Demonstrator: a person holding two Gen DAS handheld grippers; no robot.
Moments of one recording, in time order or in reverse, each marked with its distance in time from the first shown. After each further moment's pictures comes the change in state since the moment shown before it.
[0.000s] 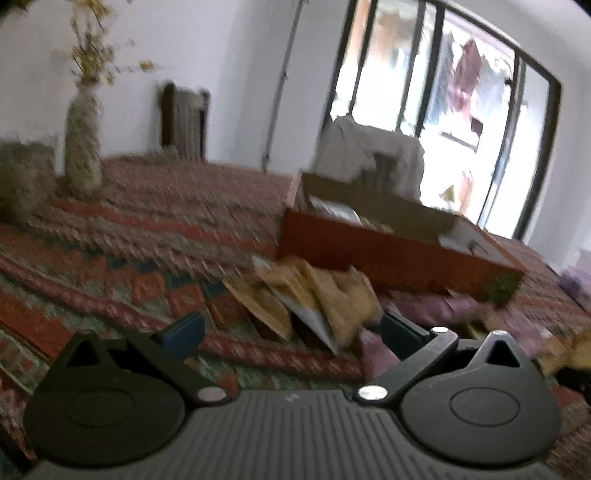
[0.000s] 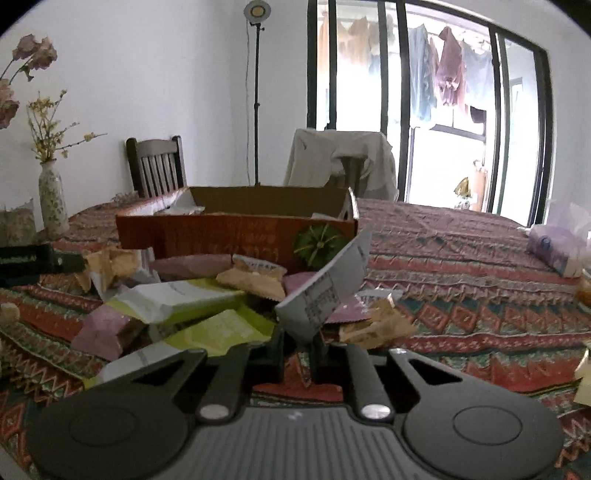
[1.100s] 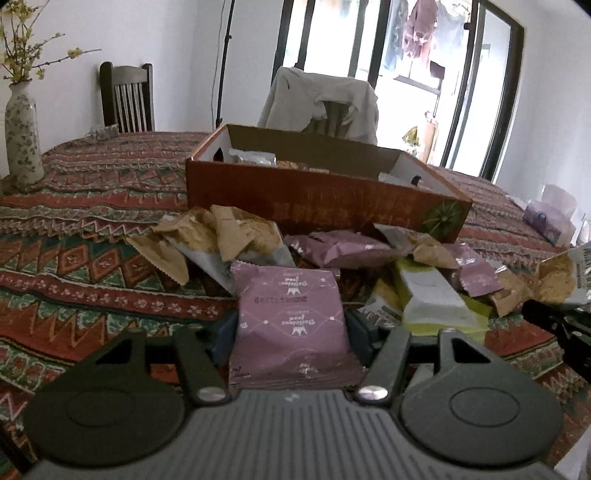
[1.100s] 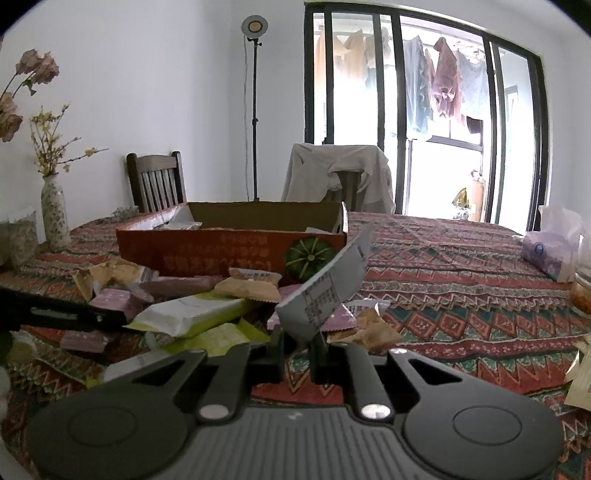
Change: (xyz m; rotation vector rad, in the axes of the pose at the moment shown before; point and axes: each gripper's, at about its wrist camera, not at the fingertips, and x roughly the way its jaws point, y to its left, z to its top) left arm 0.000 -0.060 -0.017 0.127 0.121 -0.073; right arm -0.011 -0.010 -0.003 0.011 -0.050 0.004
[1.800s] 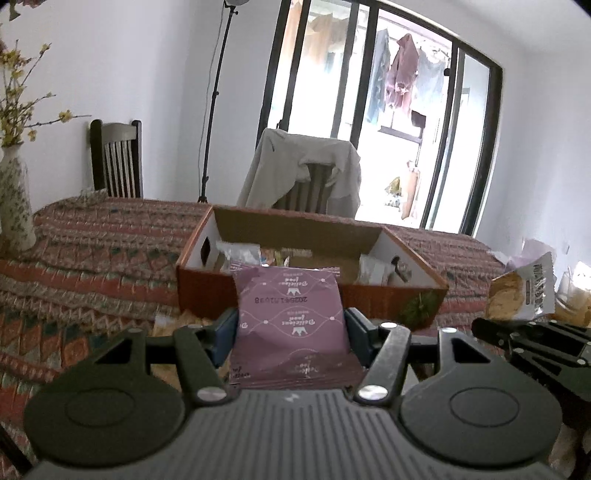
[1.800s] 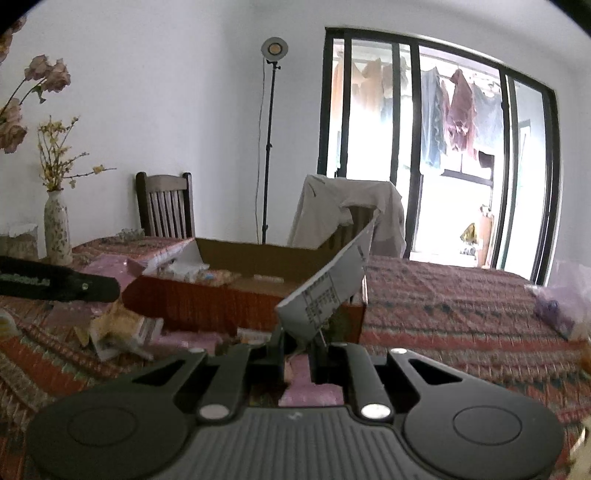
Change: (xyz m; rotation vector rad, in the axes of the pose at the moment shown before) left arm -0.018 -0.003 0.060 0.014 -0.181 -0.046; right arm 0.023 0.017 0.051 -0.075 -0.090 0.014
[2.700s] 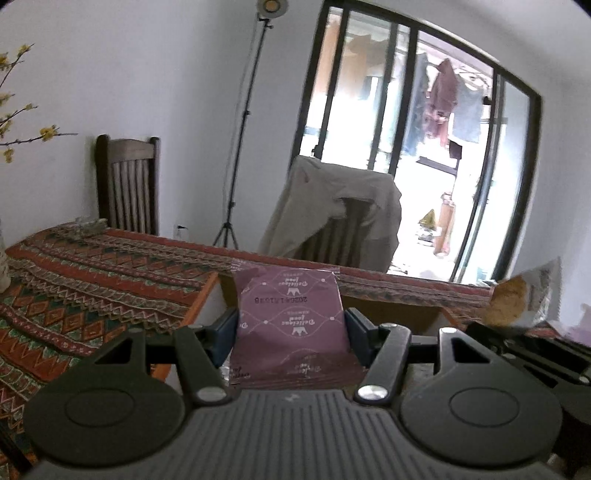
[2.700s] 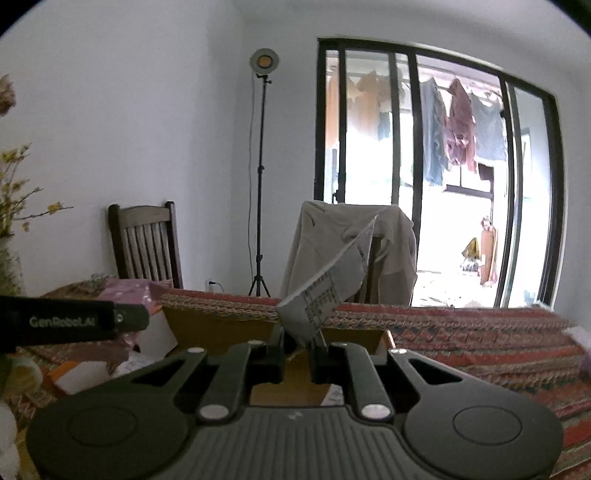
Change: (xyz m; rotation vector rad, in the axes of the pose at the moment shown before) left arm 0.131 0.015 0.076 -0.076 -0.080 0.107; right arm 0.151 -0.001 0.083 0.048 -0.063 -0.011
